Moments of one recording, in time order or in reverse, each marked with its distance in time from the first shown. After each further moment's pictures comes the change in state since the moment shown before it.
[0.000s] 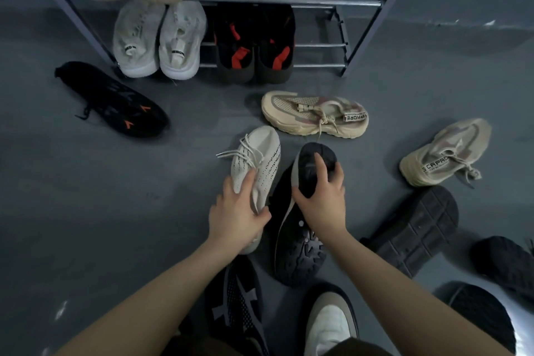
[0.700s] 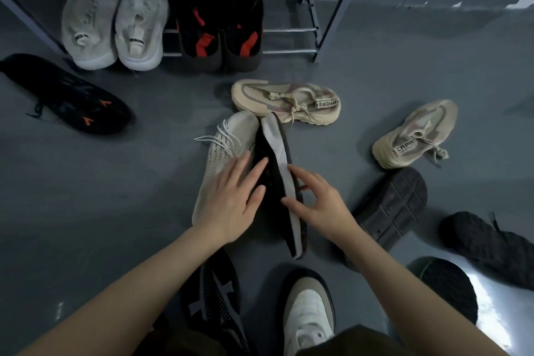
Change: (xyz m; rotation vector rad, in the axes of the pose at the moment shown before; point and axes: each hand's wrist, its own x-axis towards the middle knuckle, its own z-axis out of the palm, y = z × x) left_hand 0.009 0.020 0.011 0.120 -0.038 0.415; right_hand -0.016 0.041 -0.049 0.125 -0.231 -0.266
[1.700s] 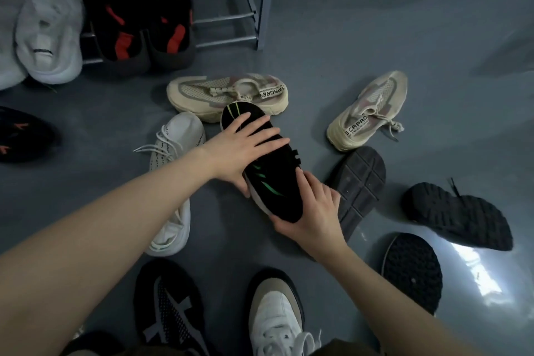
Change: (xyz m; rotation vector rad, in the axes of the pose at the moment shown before) left_hand 0.133 0.059 -0.008 0.592 -0.267 0.722; right_hand -0.042 0.049 -0.009 -0.355 0.365 0.076
